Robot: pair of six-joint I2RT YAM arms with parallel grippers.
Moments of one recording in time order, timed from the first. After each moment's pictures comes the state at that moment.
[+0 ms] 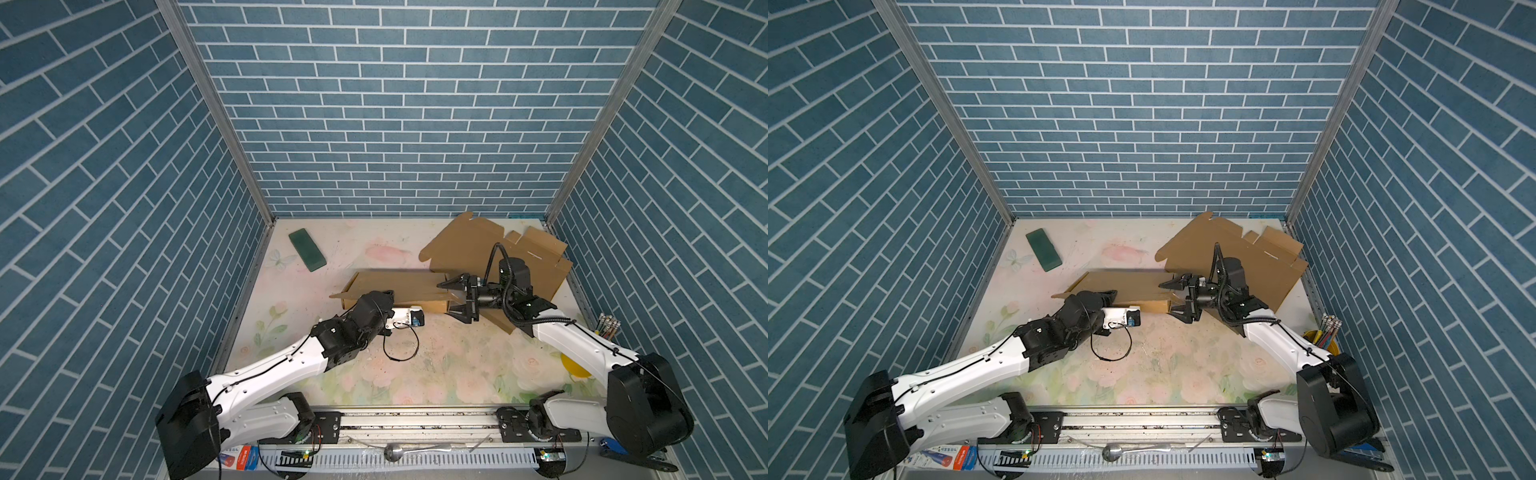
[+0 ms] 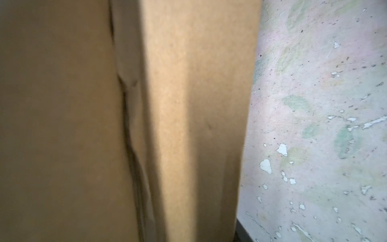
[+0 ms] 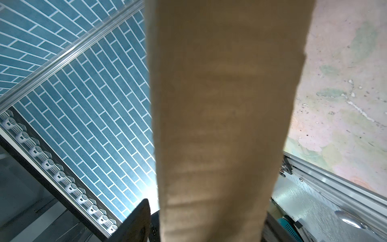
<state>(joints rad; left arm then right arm) -0.91 1.13 0.76 -0.23 -0.36 0.97 0.39 1.27 0.71 0.09 -1.04 1.69</state>
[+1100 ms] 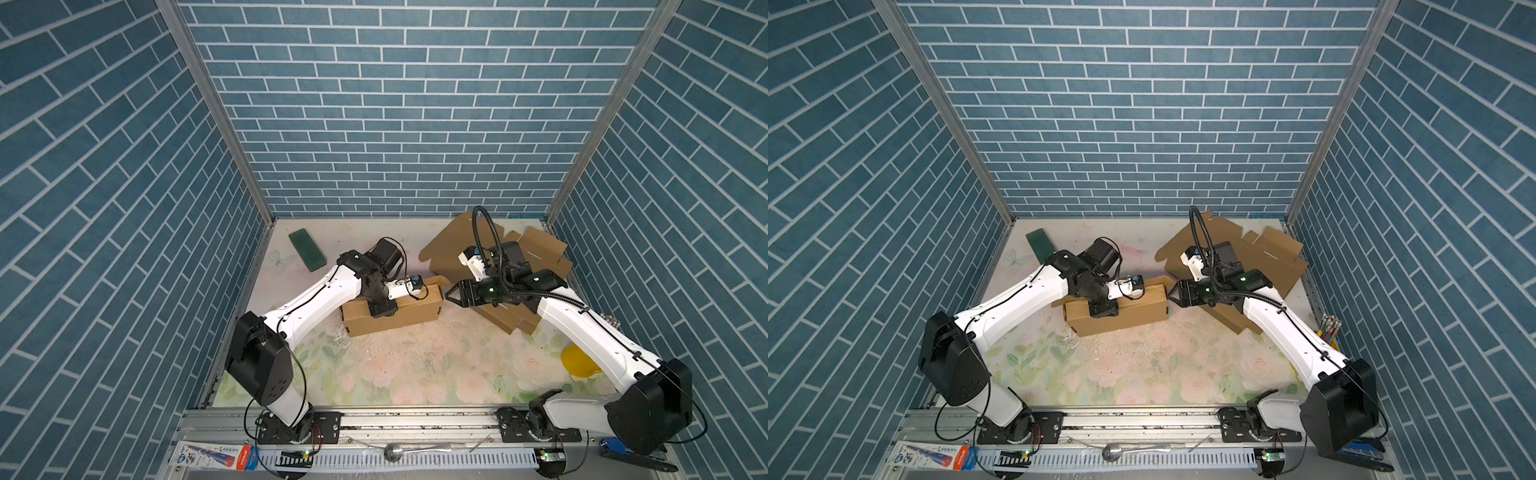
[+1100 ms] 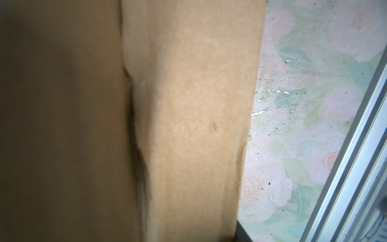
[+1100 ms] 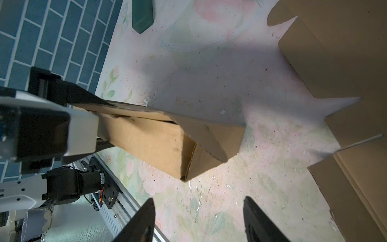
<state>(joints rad) -0.65 1.62 1.39 -1.06 0.15 0.65 0.49 1.31 1.10 -0.69 -0.48 0.25</state>
